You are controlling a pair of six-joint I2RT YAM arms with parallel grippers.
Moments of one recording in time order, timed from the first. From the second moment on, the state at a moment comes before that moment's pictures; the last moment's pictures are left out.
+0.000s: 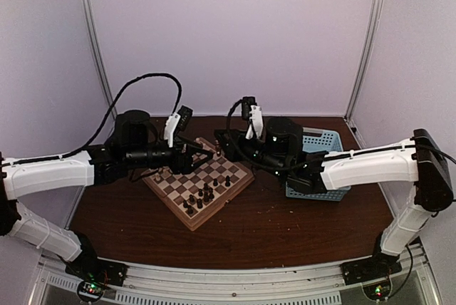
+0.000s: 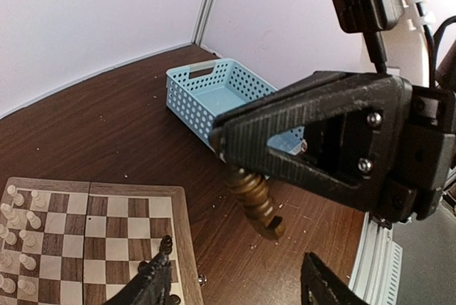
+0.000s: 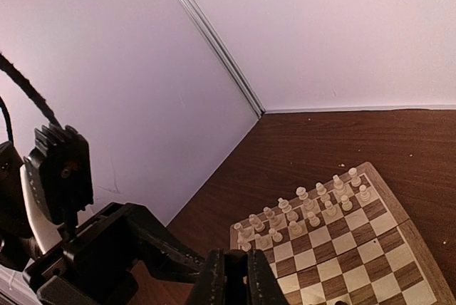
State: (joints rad) left arm -0.78 1.27 0.85 0.13 0.33 -0.23; right arm 1.03 1.64 1.08 0.52 0.19 0.58
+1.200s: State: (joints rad) left arm -0.79 1.39 0.91 0.15 0.45 -0.20; right arm 1.05 1.65 1.00 0.70 0.14 0.52
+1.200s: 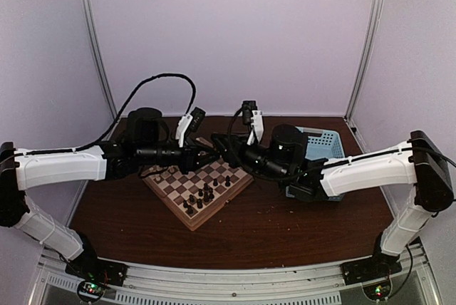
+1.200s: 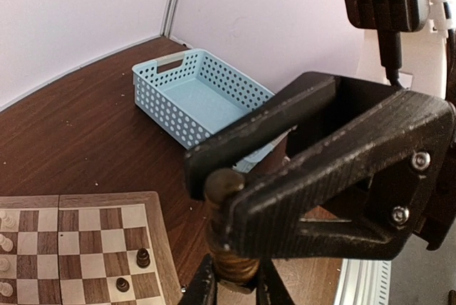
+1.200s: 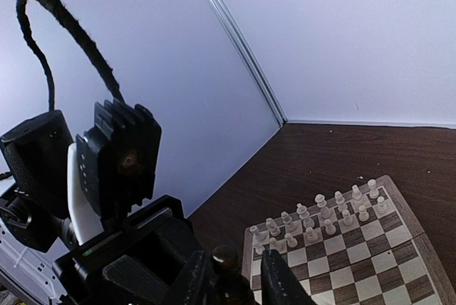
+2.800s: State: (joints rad) left arm -0.81 1.41 0.90 0.05 0.54 0.07; right arm 0.94 1.59 1.40 -0.39 -0.26 0.33
